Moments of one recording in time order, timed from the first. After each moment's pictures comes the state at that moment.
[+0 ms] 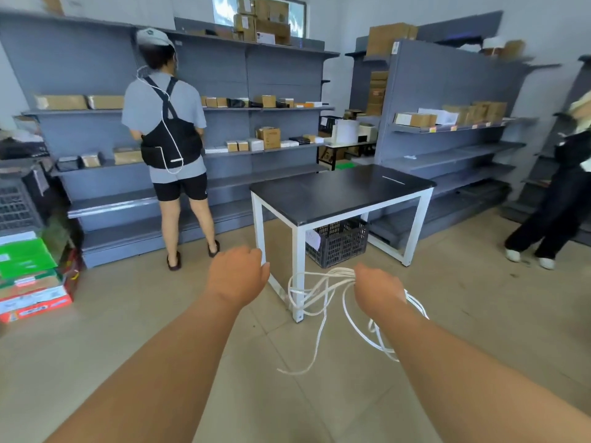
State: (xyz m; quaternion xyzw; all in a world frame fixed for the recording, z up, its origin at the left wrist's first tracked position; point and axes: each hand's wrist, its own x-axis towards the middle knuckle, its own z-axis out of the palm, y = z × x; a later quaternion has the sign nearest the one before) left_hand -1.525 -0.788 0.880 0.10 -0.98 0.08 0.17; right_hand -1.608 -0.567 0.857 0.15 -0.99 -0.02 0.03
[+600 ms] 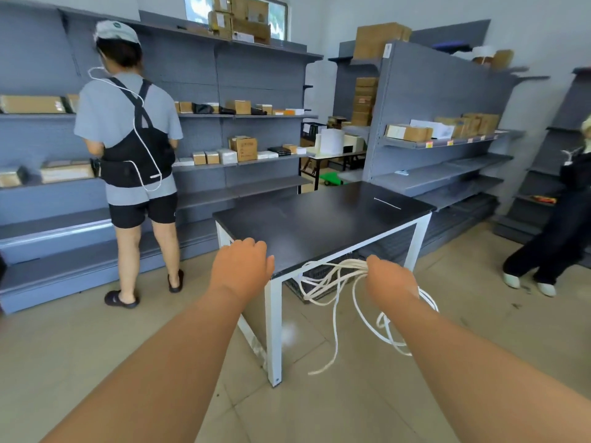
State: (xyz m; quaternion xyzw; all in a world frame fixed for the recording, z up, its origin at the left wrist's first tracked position) left_hand -1.888 -0.833 0.897 0.08 -0.98 0.06 0.19; right_hand -1.947 -0.595 0.889 0.10 -0.99 -0.02 0.08
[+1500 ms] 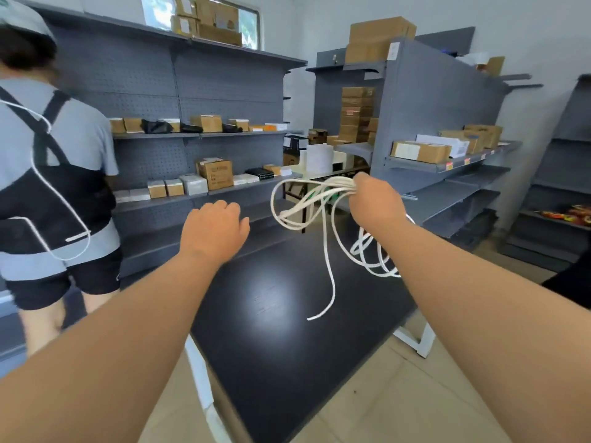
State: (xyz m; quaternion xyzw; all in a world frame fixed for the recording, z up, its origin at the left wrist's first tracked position) left_hand -2.340 -1.009 0.968 0.06 -0.95 0.06 0.29; right_hand -2.391 -0.769 1.019 0.10 -0.96 0.14 0.23
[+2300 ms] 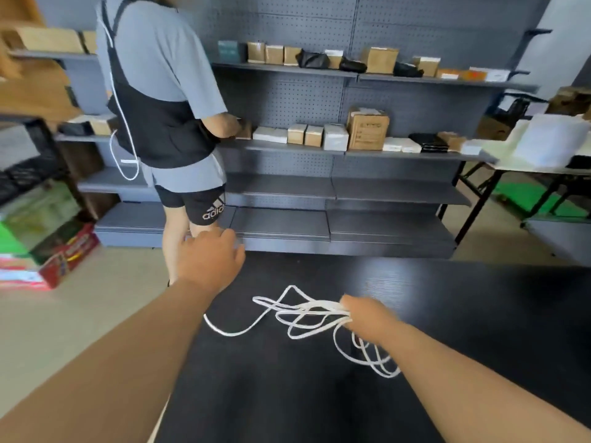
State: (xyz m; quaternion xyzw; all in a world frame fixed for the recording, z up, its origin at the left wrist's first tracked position) left_hand -2.519 -1.073 0.839 0.43 -0.89 0.06 0.16; right_hand -2.726 -0.882 0.765 0.52 -0.84 0.00 -0.15
